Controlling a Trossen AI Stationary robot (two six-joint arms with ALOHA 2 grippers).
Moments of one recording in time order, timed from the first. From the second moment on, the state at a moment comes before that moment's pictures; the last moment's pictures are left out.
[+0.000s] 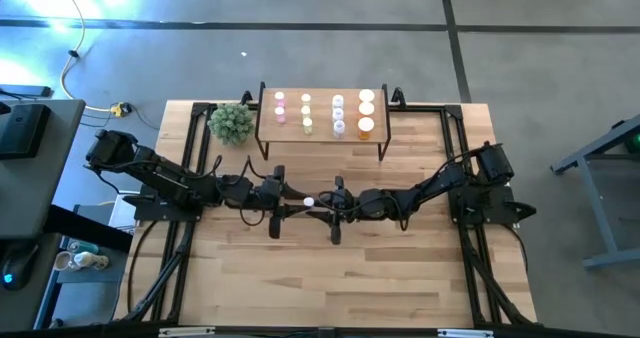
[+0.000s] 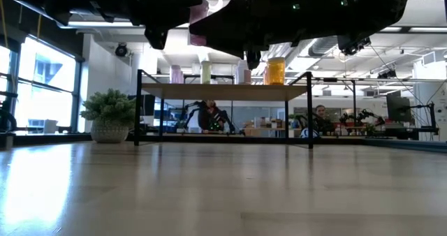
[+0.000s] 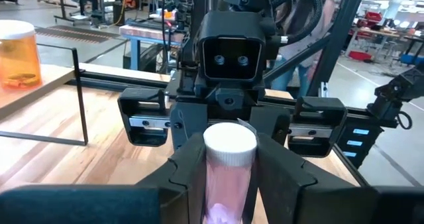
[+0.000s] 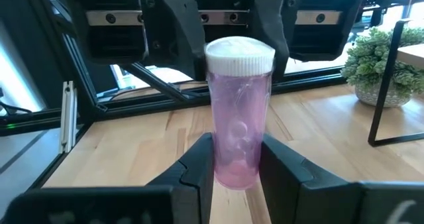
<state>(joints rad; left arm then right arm) -0.10 1.34 0.50 0.75 -0.21 -0.16 0.21 1.83 0.84 0.90 0.23 0.16</state>
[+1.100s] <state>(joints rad) -0.10 1.17 0.50 0.64 -0.47 -0.01 0.22 1.55 0.84 0.55 0.23 0.18</state>
